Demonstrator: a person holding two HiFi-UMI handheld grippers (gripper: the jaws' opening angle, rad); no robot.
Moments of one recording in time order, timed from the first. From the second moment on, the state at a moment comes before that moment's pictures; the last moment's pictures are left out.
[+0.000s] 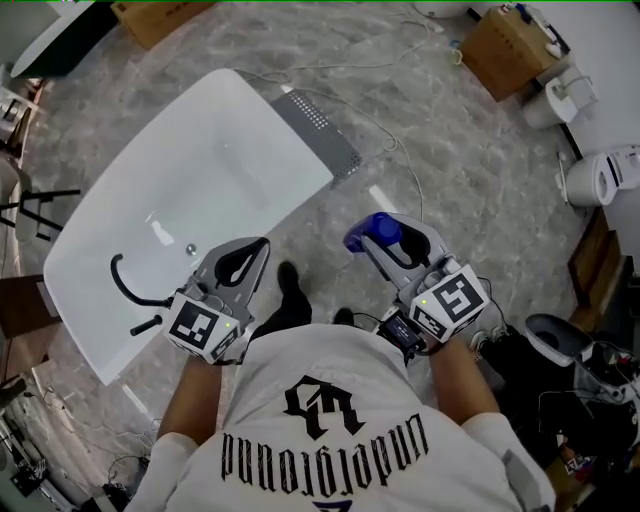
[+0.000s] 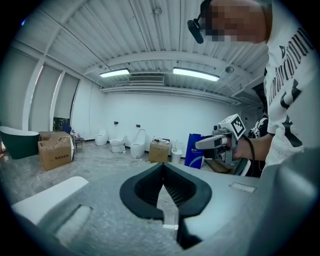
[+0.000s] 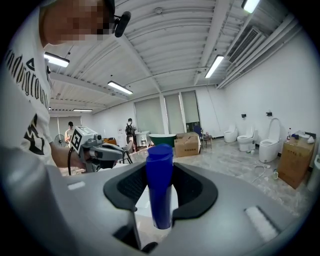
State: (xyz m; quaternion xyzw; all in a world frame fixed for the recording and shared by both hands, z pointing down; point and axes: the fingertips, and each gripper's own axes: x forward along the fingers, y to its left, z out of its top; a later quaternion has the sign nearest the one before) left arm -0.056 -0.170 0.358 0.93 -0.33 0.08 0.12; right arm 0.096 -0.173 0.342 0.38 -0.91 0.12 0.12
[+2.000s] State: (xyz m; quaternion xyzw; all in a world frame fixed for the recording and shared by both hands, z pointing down) left arm -0.076 -0.320 0.559 0.90 -0.33 0.19 0.22; right arm 0.042 -0.354 0.612 0.29 -0.90 0.16 0.28
